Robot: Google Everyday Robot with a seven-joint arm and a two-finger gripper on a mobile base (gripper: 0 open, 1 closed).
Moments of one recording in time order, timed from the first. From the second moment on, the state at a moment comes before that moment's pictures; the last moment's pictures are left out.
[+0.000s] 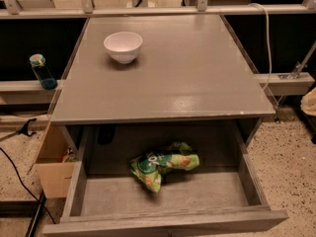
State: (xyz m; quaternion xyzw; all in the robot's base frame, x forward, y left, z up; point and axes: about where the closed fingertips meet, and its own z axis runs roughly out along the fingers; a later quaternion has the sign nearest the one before) arm 0.508 -0.385 0.854 -0.60 0.73 -0.22 0.26
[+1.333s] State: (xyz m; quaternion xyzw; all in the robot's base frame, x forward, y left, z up) arm 0.608 -0.407 0.873 -0.58 0.69 -0.22 0.38
